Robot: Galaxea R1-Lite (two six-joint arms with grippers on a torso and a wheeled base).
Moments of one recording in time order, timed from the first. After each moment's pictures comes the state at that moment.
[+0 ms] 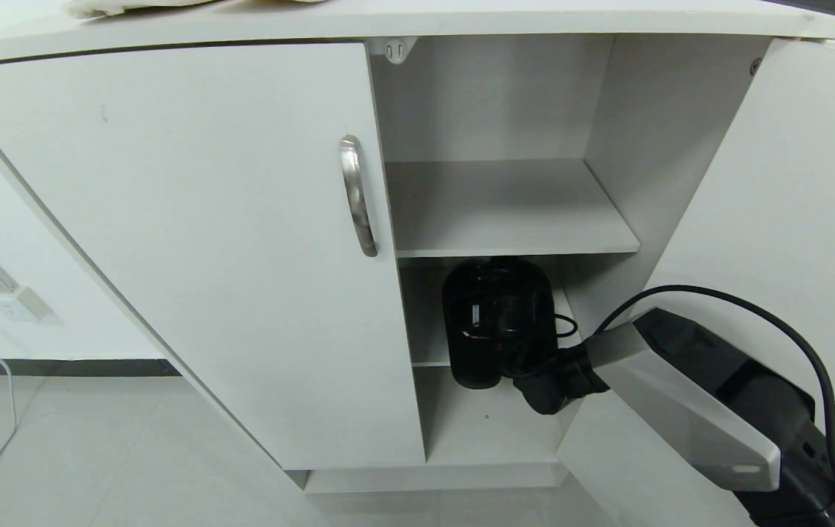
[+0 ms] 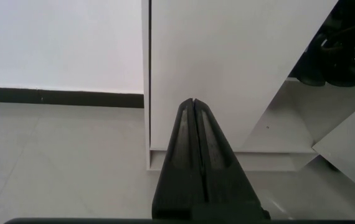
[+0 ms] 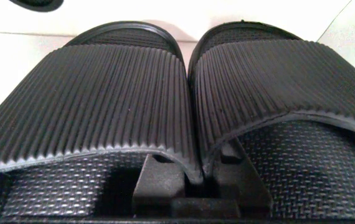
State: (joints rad) left arm 0.00 0.00 0.00 0.00 0.02 -0.09; right arm 0.62 2.59 -1.72 -0.84 -0.61 0.01
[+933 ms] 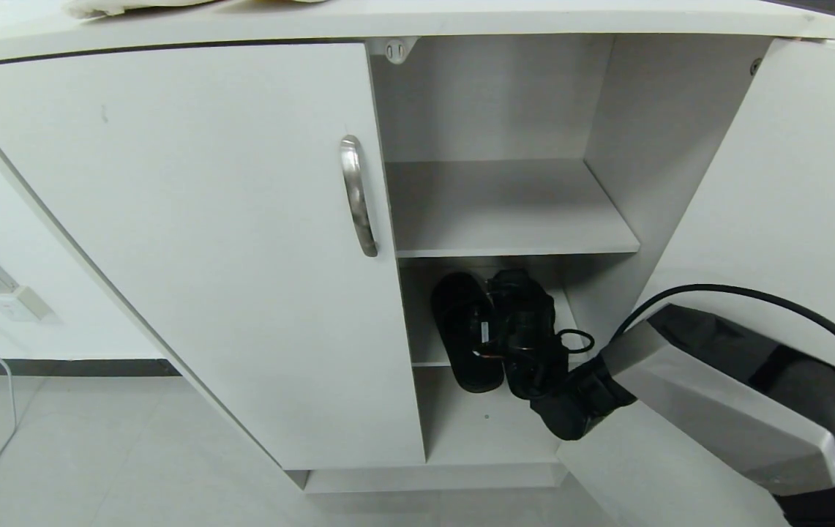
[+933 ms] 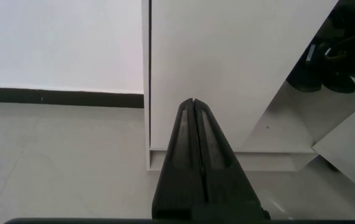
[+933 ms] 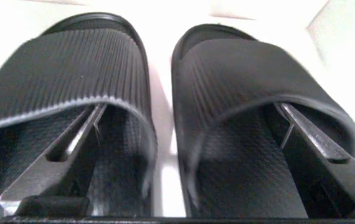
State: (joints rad) left arm 0.00 0.00 0.00 0.00 0.02 -0.09; right arm 0.64 2.47 -1.42 -0.97 -0.61 0.01
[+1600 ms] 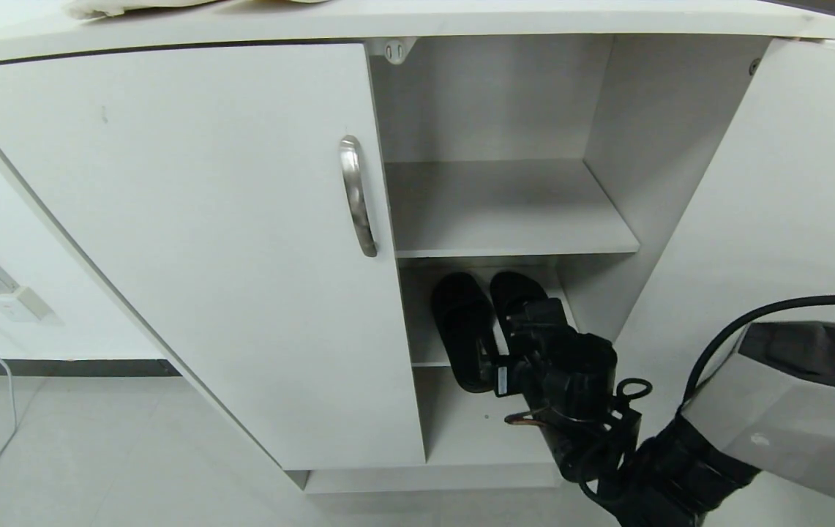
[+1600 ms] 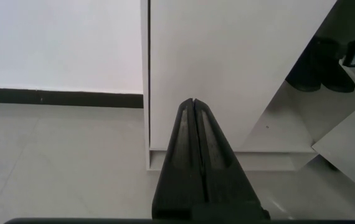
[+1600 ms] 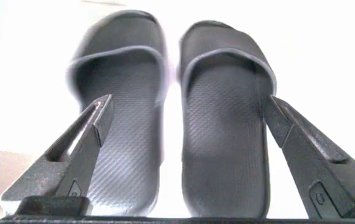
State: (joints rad) left arm 0.00 0.00 0.00 0.00 0.01 -0.09; right arm 0.80 2.17 -0.81 -1.30 -0.61 0.01
